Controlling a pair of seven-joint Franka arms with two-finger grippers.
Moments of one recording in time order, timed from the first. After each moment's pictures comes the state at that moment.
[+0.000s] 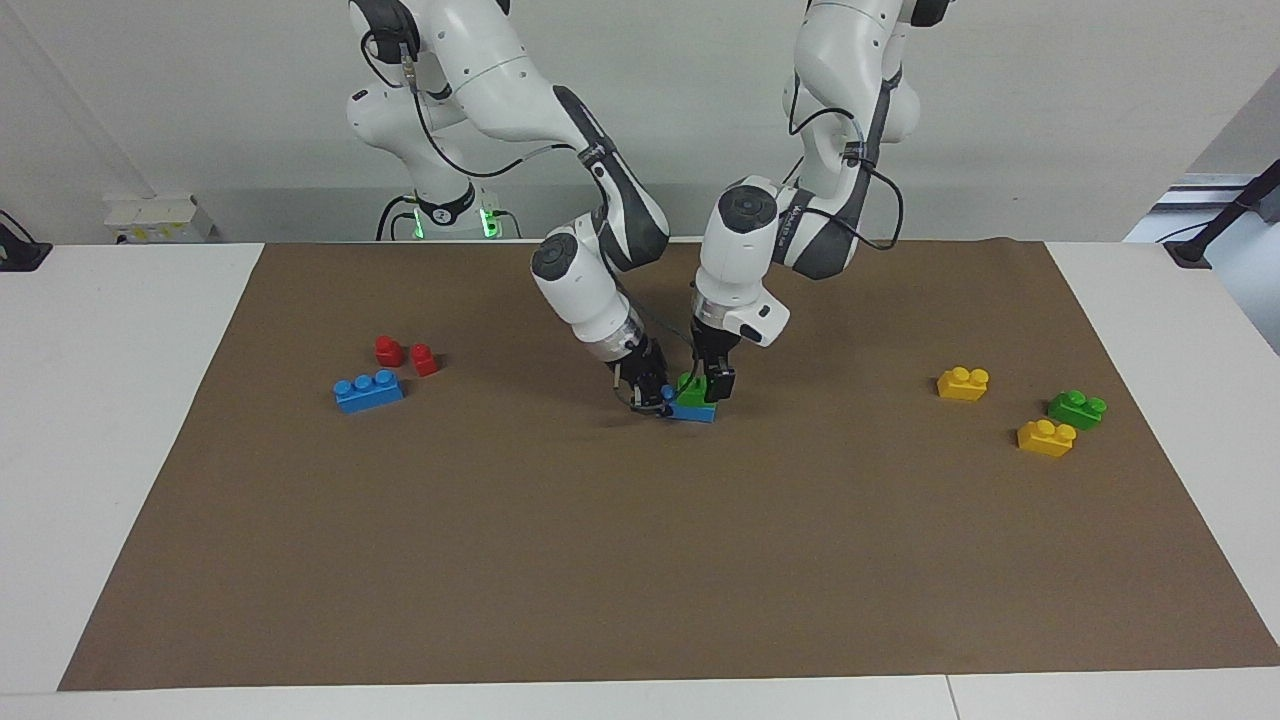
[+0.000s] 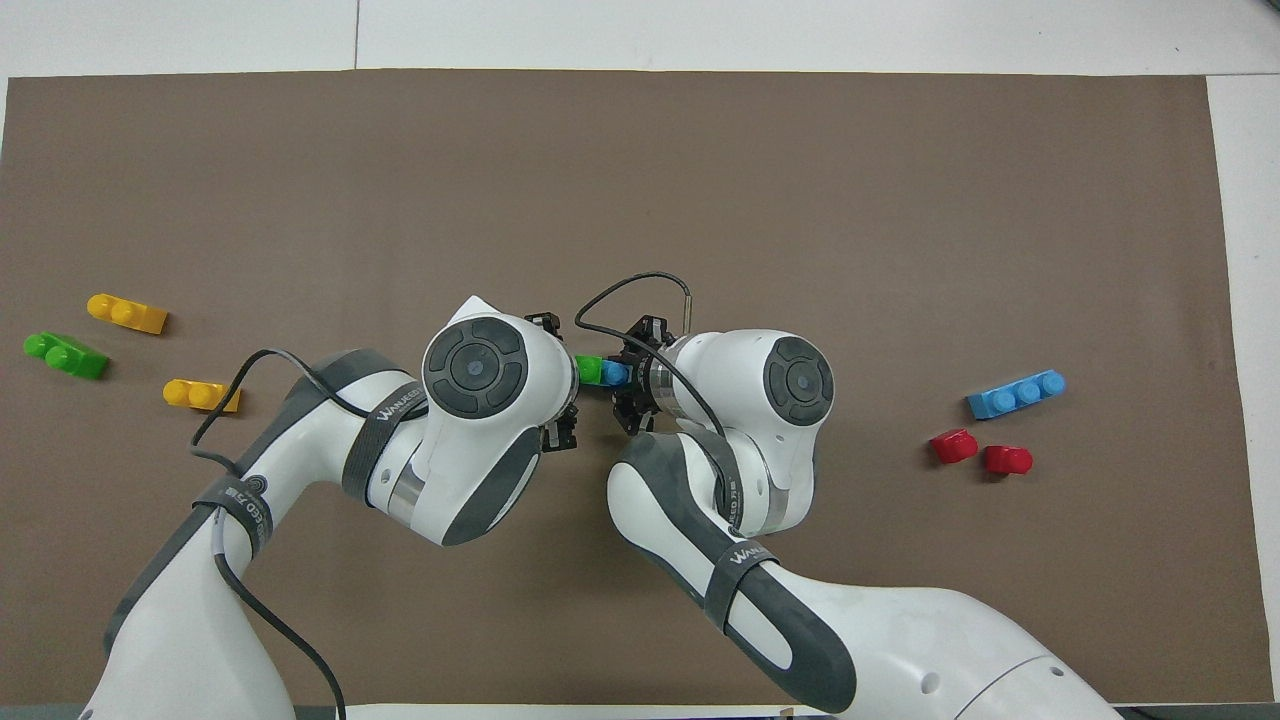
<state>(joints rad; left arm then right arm) -0.48 0.21 -0.14 -2.05 0.01 2.34 -2.25 0.57 0.41 0.06 -1.99 0.67 2.70 1.78</state>
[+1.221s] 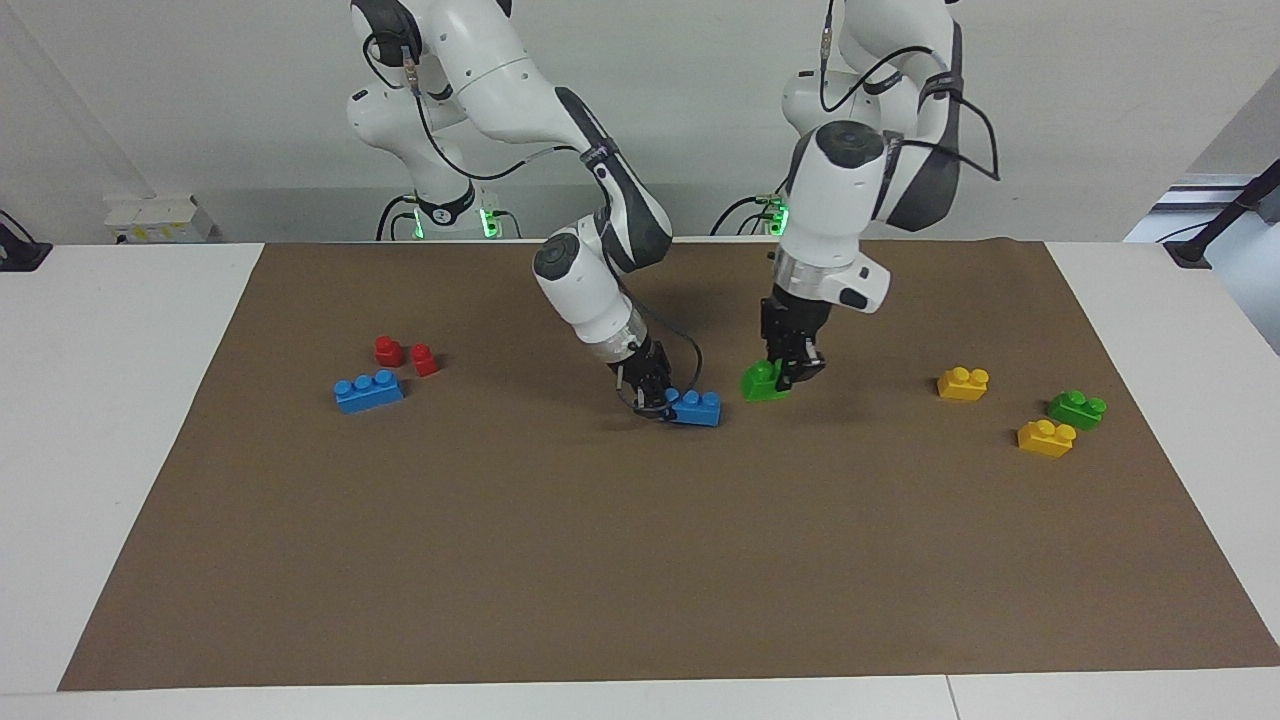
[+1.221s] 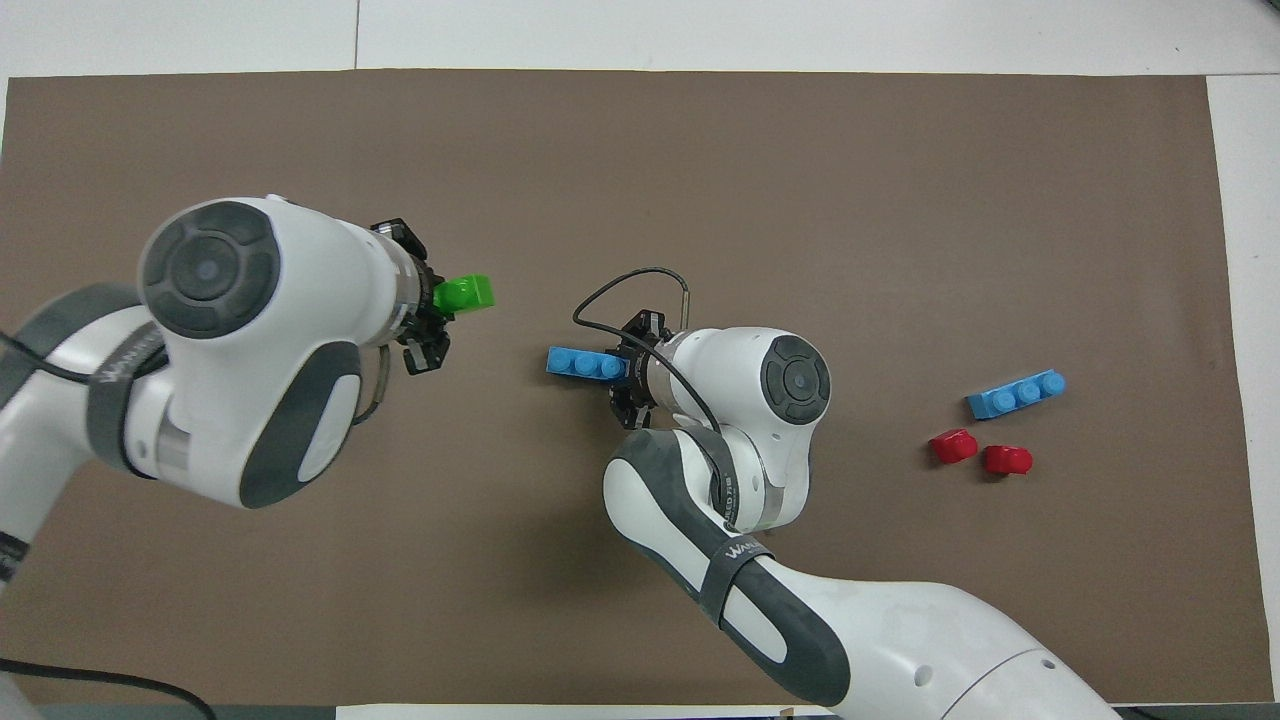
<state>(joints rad) -0.28 0.05 -0.12 -1.90 0.03 2.13 -2.16 0.57 0.43 0.07 -1.97 0.67 2.72 1.78</state>
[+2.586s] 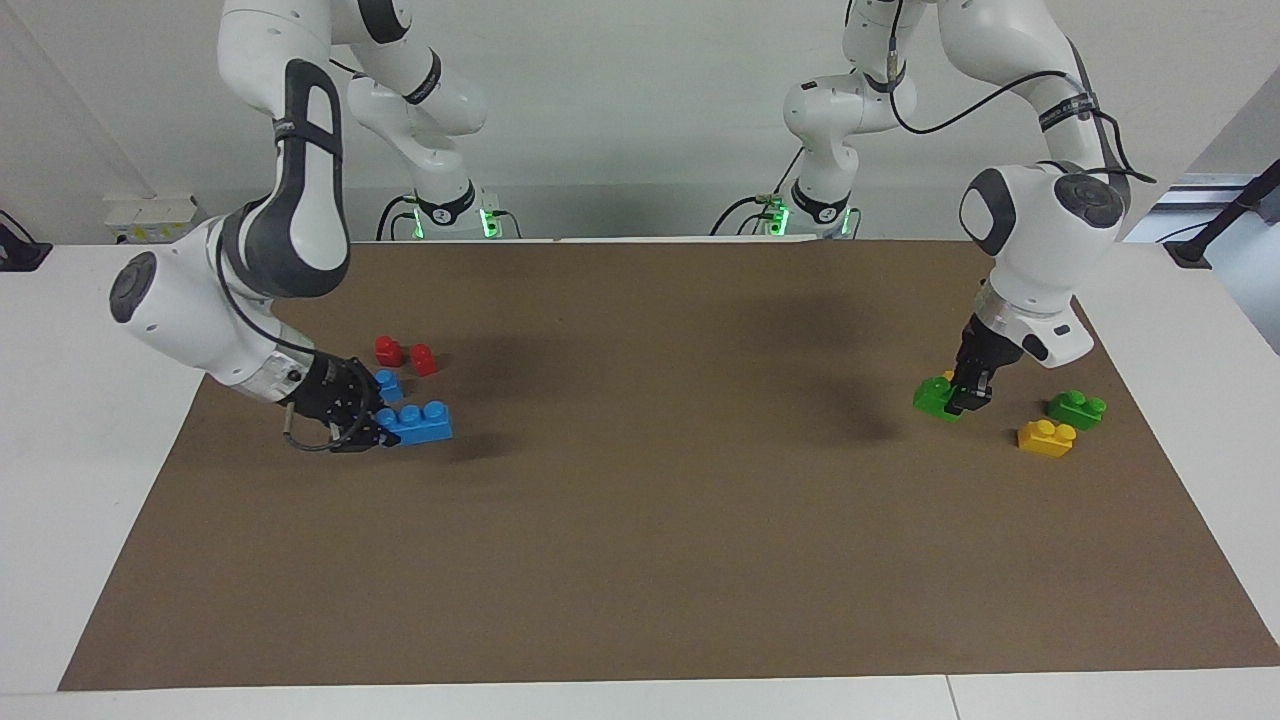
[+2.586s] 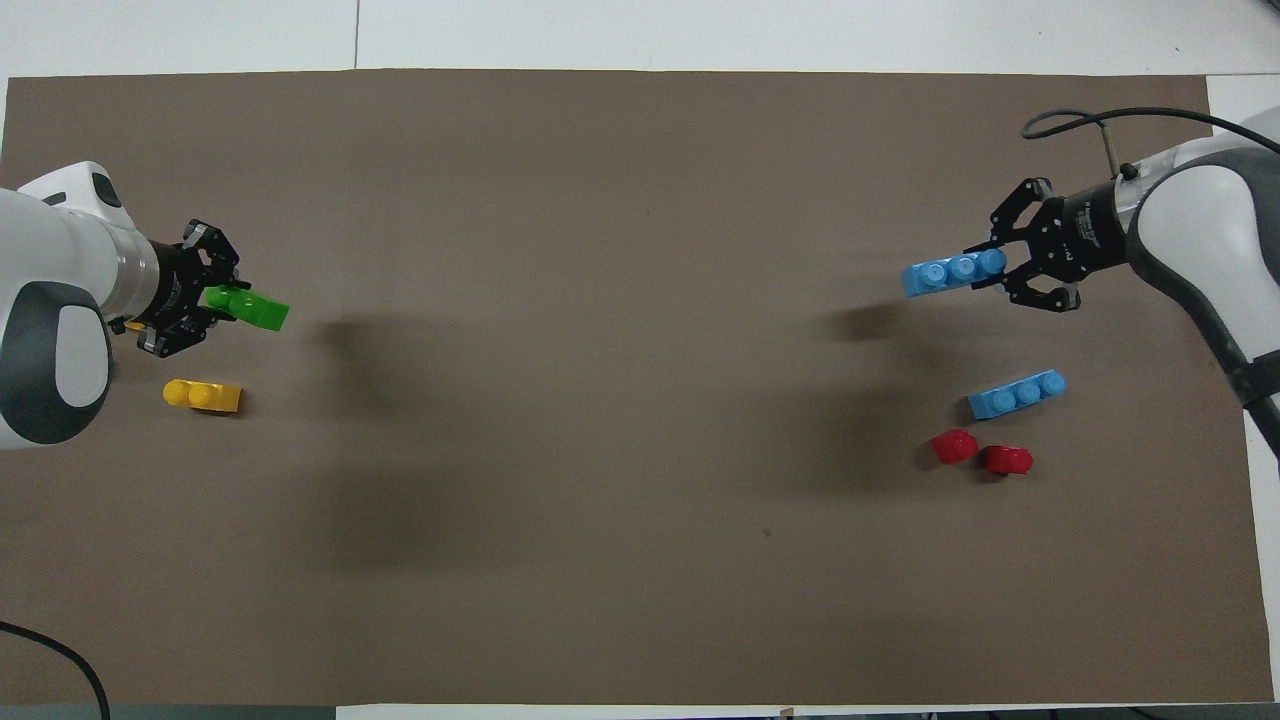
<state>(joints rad) 0.10 0.14 -0.11 -1.97 0.00 2.22 -1.05 -0.17 0.37 0.03 -1.70 0.43 1.93 1.09</state>
